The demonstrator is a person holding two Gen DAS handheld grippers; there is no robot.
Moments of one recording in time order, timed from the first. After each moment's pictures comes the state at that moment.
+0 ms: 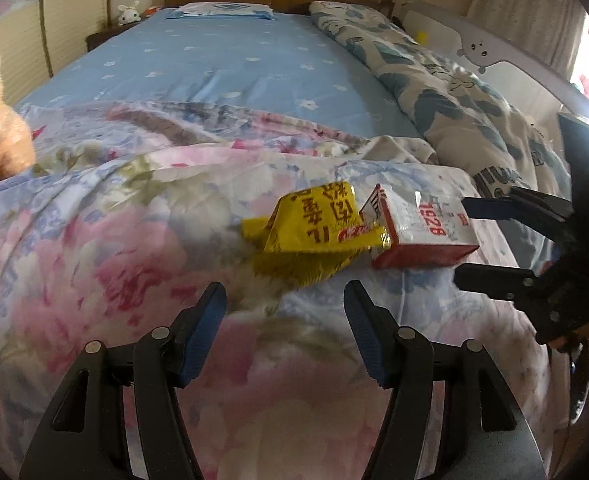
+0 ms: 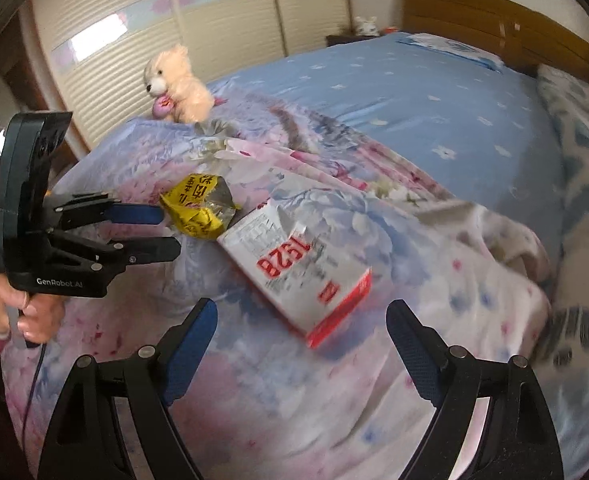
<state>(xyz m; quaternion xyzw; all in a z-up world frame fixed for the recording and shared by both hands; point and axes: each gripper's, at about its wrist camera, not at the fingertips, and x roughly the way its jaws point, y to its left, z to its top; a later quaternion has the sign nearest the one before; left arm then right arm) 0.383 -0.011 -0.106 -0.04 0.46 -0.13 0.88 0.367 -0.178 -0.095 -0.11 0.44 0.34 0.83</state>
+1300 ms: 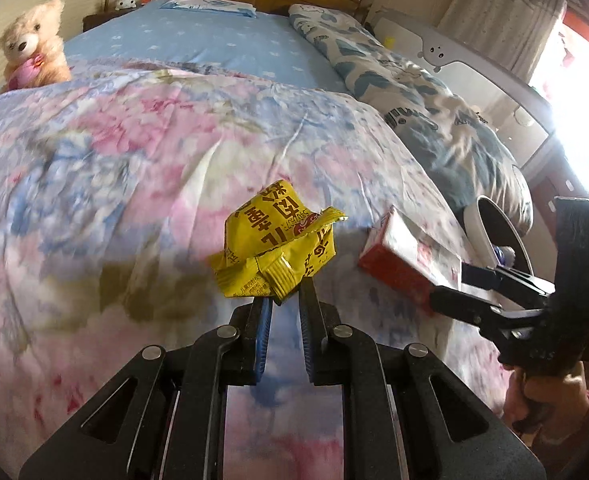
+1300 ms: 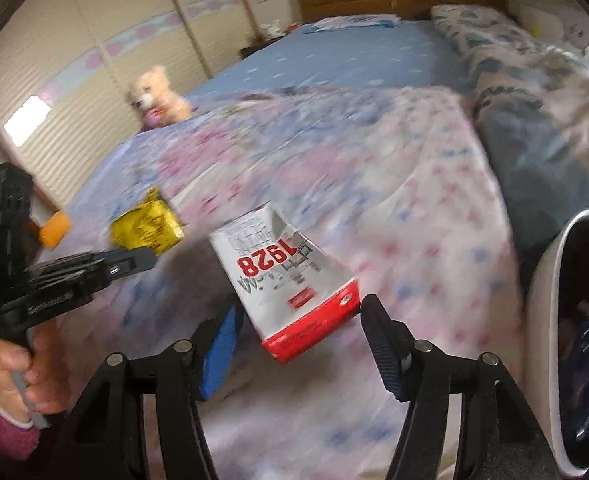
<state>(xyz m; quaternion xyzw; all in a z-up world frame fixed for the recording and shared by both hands) 0.174 0.005 -0.094 -0.09 0.46 -0.17 0.87 0.147 -0.201 -0.099 0.03 0.46 0.21 0.86</state>
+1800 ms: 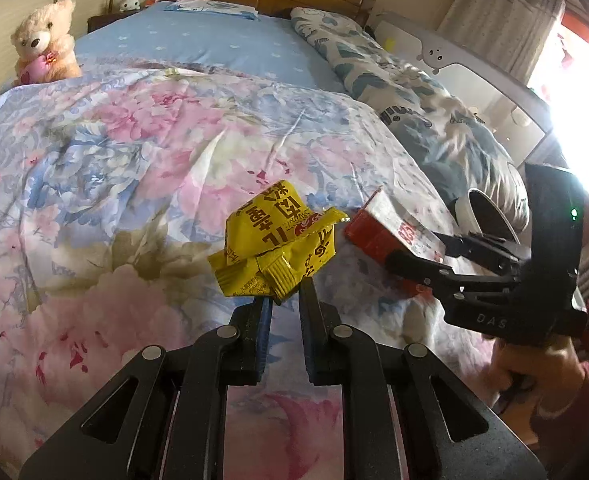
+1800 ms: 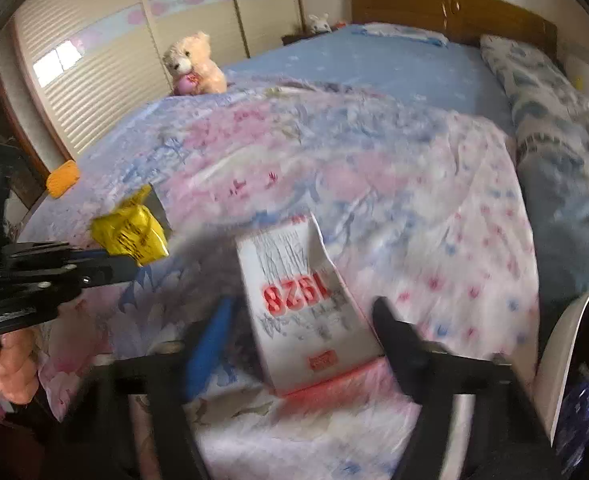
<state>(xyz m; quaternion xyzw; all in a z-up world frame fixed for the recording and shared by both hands) 0.148 0.006 -0.088 -0.09 0.45 -0.17 0.87 0.157 -0.171 -0.106 -0.06 0.45 0.23 0.86</state>
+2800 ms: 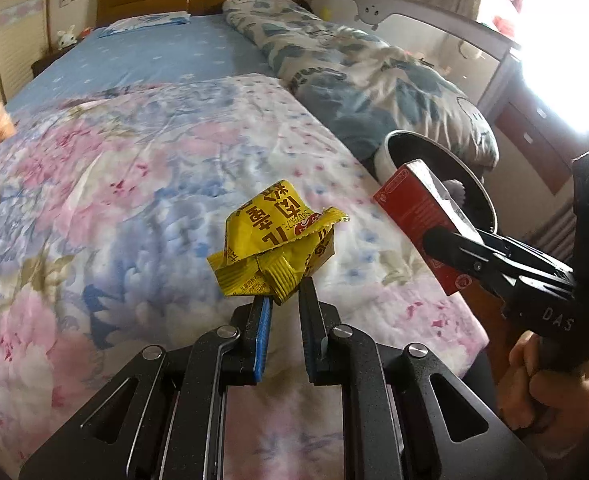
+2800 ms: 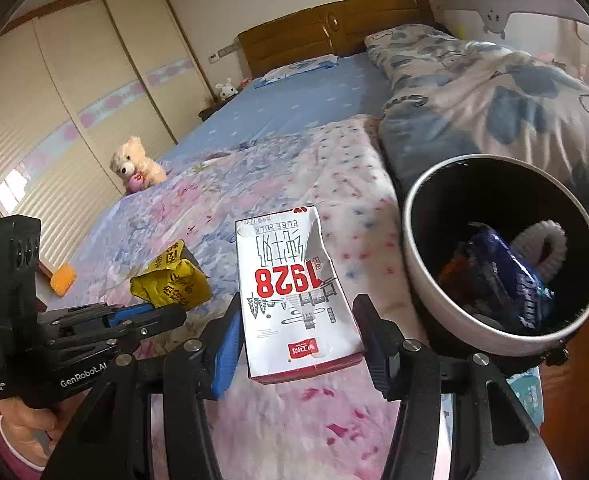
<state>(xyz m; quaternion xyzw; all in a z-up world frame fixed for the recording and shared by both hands) 0.116 -0.113 -0.068 0.01 0.45 -0.23 0.86 0.058 -0.281 -0.066 0.11 0.39 0.11 0.91</state>
